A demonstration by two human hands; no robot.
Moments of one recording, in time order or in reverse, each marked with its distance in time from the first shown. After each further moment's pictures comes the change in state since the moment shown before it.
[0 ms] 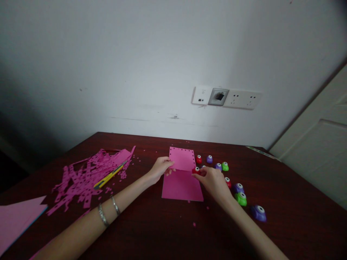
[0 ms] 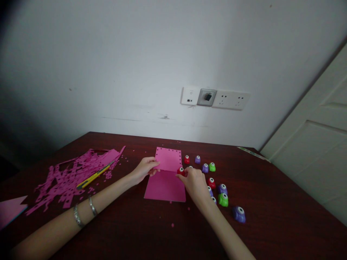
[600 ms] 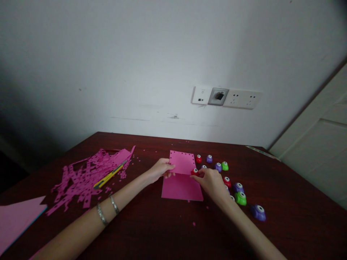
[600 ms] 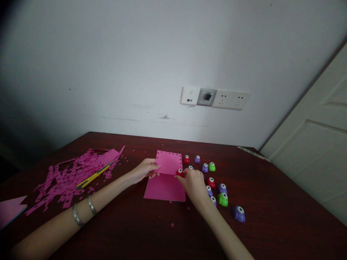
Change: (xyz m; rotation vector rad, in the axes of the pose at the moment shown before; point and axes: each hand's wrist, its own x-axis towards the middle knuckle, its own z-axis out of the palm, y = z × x) left_hand -0.003 0.004 -0.003 0.047 -0.148 -0.084; right_hand -0.001 -0.002 0.004 -0.011 -0.047 0.000
